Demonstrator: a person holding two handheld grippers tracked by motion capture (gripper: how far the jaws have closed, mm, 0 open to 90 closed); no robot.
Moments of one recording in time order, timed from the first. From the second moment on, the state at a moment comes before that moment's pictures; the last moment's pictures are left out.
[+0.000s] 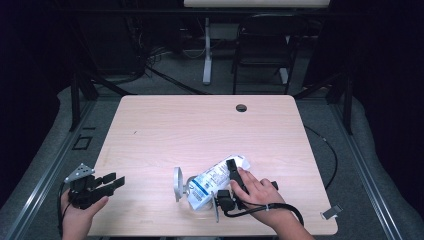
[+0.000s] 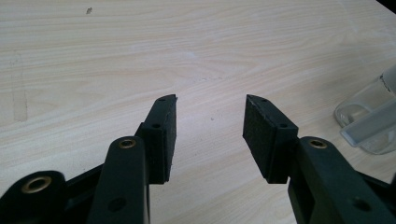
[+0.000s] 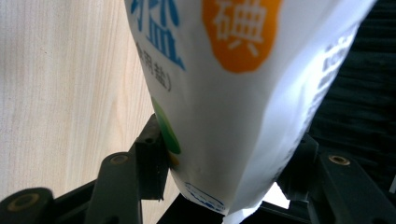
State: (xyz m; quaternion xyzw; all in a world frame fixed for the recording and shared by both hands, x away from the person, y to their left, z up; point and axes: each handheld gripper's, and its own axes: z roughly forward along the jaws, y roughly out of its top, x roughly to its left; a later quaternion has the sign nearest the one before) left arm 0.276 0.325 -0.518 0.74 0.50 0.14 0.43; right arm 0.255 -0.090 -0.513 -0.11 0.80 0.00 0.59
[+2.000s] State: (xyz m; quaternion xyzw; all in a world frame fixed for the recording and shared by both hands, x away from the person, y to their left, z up) left arm 0.276 0.328 -0.520 0.73 0.51 0.14 0.43; right arm 0.256 -0.088 -0.513 -0.13 0.79 -0.02 0.59
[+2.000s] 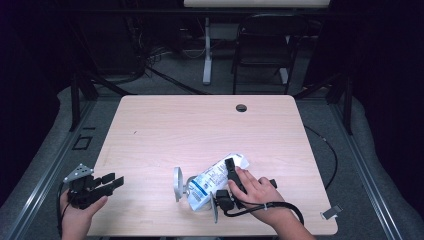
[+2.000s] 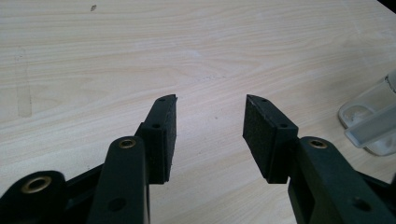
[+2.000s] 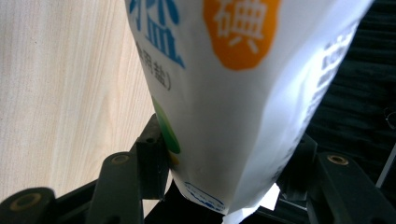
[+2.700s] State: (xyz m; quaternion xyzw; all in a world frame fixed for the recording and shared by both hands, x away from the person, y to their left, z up) left arm 0.276 0.329 -0.520 0.73 0.51 0.14 0.43; right arm 0.257 -0.087 -0.512 -0.14 0.79 -0.02 0.59
